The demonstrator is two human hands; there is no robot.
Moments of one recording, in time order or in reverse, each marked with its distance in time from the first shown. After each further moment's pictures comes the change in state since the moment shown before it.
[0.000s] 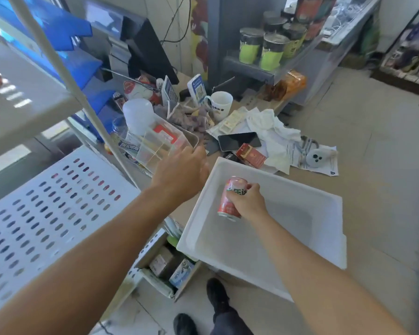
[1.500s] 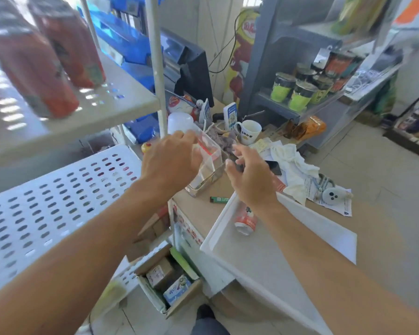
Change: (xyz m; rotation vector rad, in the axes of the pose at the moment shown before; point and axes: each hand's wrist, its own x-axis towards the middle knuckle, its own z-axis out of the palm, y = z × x) left_hand -0.065 -0.061 -0.081 -0.082 0.327 -0.225; right_hand -0.087 -0.122 0.023 -0.337 0.223 -1.038
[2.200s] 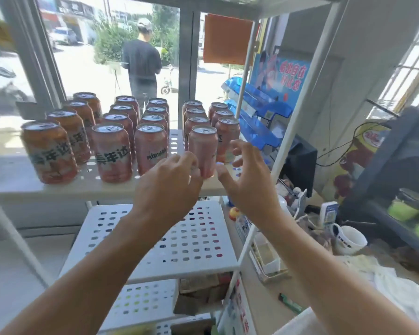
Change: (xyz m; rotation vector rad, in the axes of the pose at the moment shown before) left_hand -0.061 -0.078 -0.154 0.183 0.431 -0.449; right_hand 0.082 -0.213 0.032 0.366 -0.164 -0.579
